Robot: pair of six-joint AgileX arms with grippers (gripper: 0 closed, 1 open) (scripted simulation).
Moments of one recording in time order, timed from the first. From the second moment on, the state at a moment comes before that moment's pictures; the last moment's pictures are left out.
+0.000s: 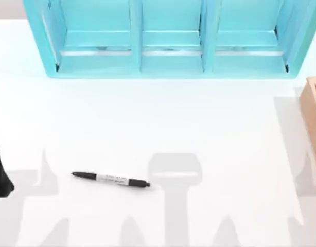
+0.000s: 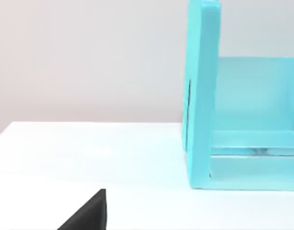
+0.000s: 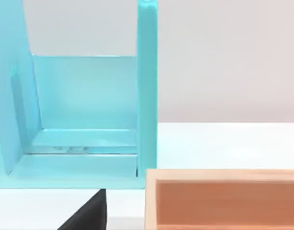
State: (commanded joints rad) left arm 0.00 0.00 0.00 0.00 0.00 0.00; right arm 0.00 0.00 0.00 0.00 0.00 0.00
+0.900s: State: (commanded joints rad) left arm 0.00 0.00 0.00 0.00 0.00 0.00; right arm 0.24 0.71 0.68 -0.44 -0.12 -0.15
